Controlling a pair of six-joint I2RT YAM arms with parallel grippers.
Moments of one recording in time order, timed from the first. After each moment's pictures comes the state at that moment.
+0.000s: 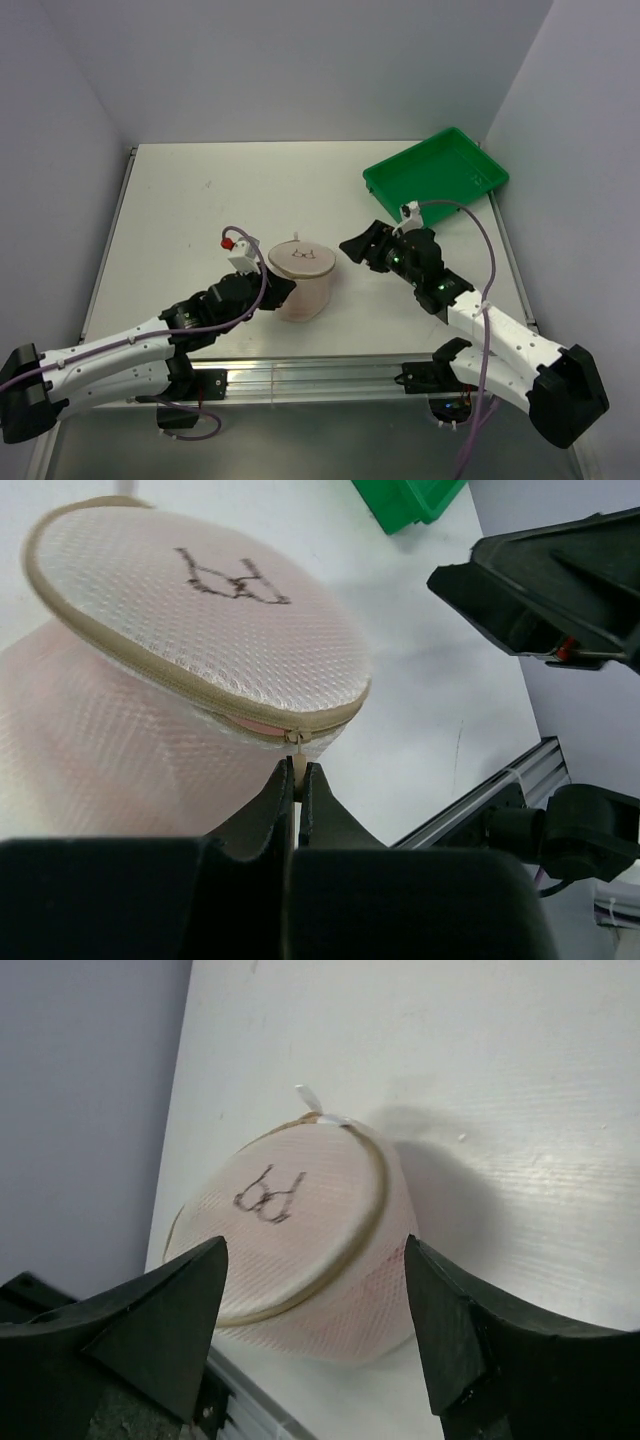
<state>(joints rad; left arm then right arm) -1.04 0.82 0.47 0.00 -0.35 -0.88 0.53 0.95 0.50 0.12 -0.09 0.86</state>
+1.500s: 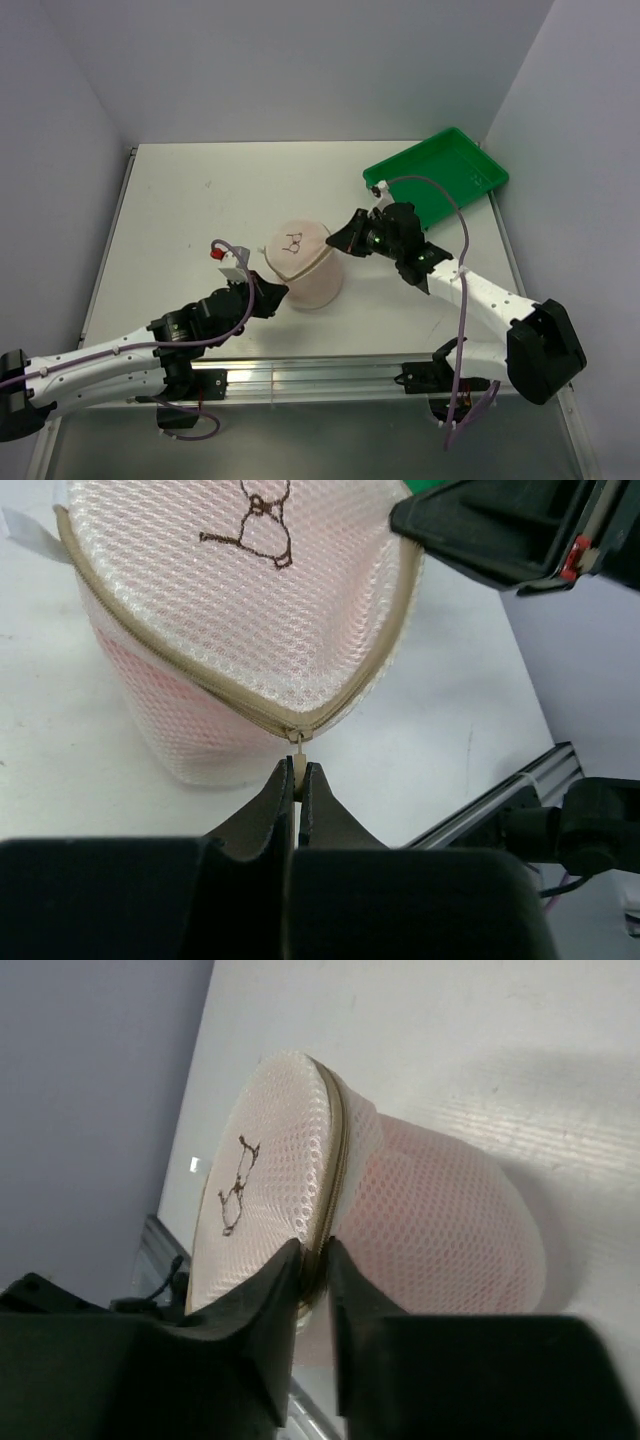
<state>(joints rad) -1.15 0.70 0.42 -0.04 -0.49 -0.85 0.54 1.20 0.68 0.13 -0.28 0.79</state>
